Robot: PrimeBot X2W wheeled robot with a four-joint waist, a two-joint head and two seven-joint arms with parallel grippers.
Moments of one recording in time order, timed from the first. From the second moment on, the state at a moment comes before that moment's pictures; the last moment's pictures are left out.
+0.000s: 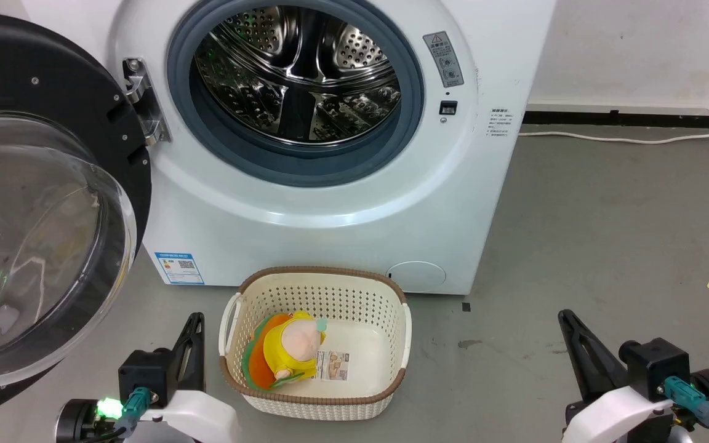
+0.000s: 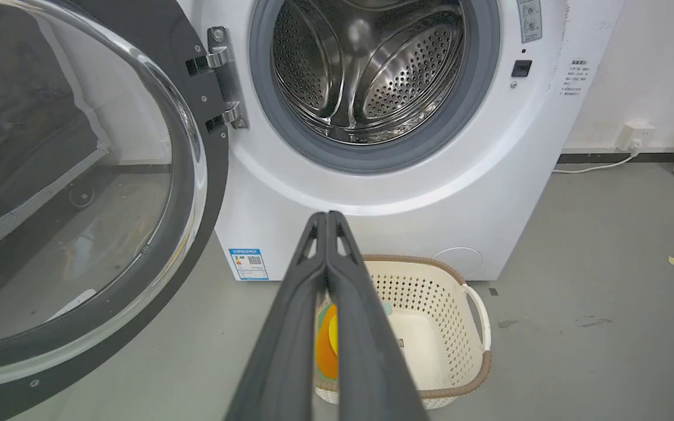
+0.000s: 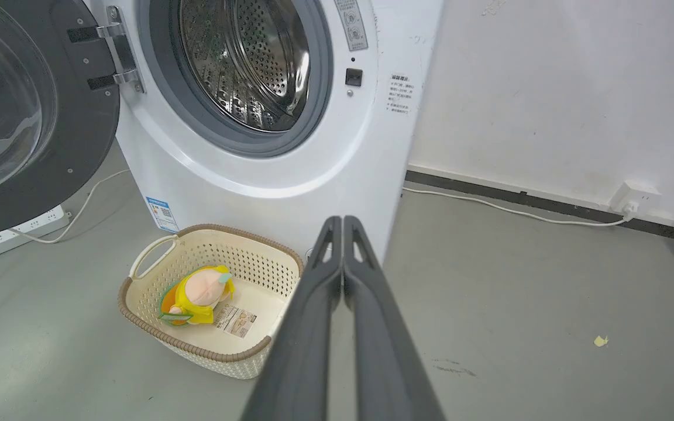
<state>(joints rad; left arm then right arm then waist) 0.02 0.05 0.00 0.00 -0.01 0.00 0.00 0.01 -0.06 0.00 0.00 0.01 0.13 0.00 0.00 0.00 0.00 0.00</state>
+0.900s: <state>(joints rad) 0.02 0.05 0.00 0.00 -0.01 0.00 0.00 0.01 -0.06 0.00 0.00 0.01 0.13 0.00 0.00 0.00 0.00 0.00</state>
